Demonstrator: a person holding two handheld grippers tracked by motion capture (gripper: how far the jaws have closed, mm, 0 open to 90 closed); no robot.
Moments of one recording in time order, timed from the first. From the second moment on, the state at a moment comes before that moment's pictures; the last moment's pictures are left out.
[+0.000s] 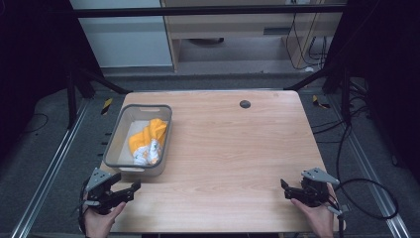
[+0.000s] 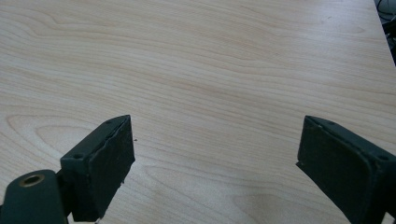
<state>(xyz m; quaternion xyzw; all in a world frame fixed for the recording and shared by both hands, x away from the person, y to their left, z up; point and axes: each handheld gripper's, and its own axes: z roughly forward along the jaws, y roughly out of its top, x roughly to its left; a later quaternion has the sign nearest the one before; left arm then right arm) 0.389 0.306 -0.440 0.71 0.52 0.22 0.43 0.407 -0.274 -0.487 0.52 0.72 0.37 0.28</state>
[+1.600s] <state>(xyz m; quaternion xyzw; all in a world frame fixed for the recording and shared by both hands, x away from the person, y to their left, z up) 0.428 0.298 -0.383 0.71 0.50 0.23 0.44 0.407 -0.269 -0.491 0.52 0.72 0.35 0.28</state>
